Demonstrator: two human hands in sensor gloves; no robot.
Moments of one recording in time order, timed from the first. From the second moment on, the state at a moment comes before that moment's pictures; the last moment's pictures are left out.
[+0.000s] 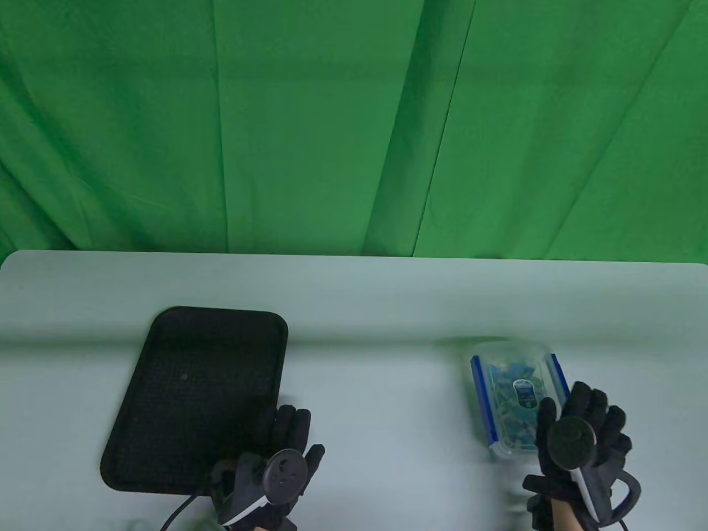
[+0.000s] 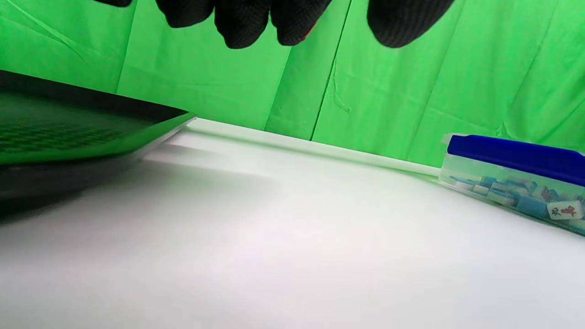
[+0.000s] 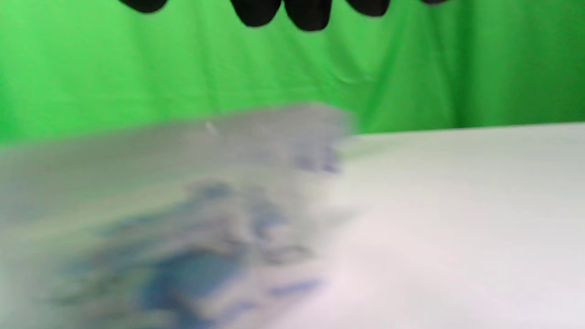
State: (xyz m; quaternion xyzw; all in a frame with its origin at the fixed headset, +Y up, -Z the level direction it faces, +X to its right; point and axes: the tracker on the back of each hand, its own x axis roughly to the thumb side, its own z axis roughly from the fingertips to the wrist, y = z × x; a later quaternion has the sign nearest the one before) left_hand -0.137 -0.745 -0.242 -0.01 -0.13 0.11 0.99; right_hand 0.336 -0.719 -0.260 -0.30 -0.07 0.94 0.11
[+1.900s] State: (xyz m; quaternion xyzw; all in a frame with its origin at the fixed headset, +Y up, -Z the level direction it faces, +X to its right) left_hand -0.122 -0.758 -0.243 -0.06 -0.17 0.19 0.97; right_hand 0.253 -0.745 -0.279 -0.04 0.18 0.93 0.32
